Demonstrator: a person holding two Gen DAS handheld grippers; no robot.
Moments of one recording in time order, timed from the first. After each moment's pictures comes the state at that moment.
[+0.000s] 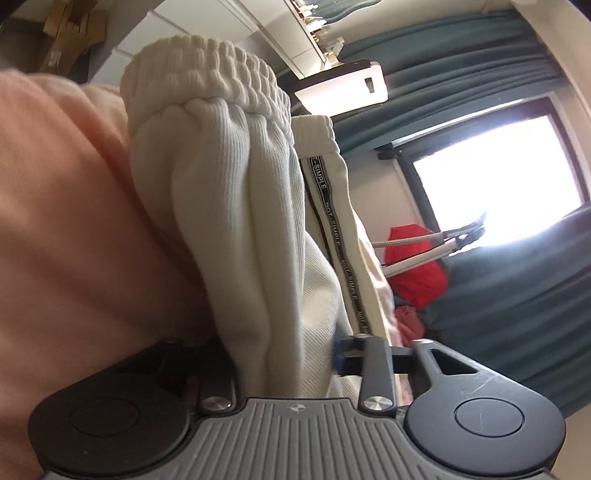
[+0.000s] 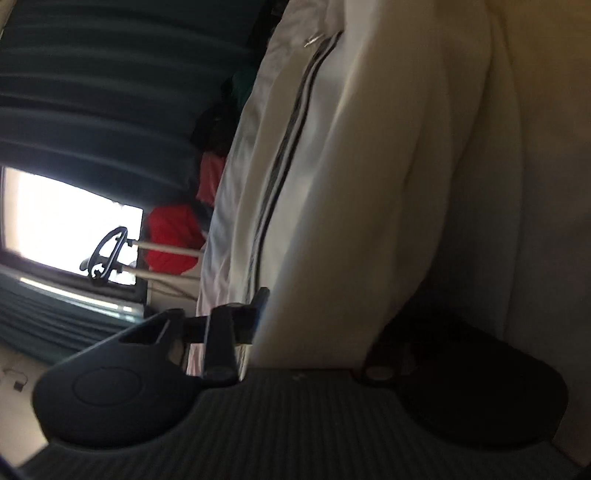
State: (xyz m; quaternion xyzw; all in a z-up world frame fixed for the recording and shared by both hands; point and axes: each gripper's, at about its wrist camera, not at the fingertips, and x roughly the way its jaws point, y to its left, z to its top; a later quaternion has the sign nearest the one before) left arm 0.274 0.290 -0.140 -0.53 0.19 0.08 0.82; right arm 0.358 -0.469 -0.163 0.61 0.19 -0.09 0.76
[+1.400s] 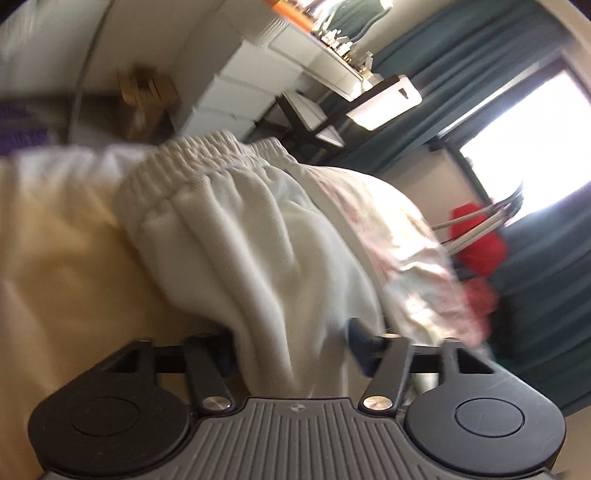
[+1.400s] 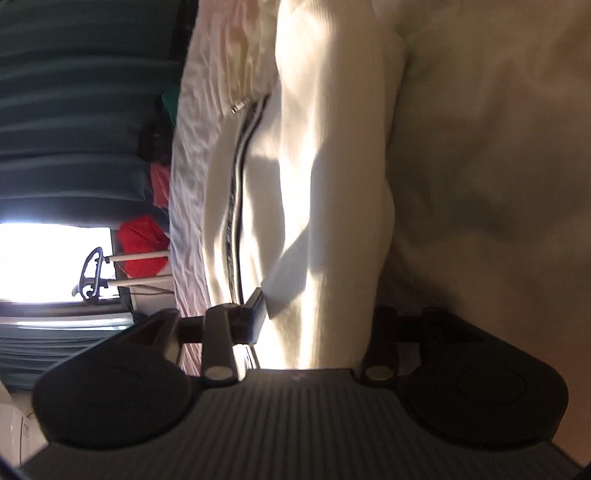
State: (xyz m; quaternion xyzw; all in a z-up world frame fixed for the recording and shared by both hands) left arm 0.001 0.260 -0.043 -0.40 0.27 0.20 0.85; right arm 0.190 -0.497 -0.145 0.68 0.26 -0.12 0.68
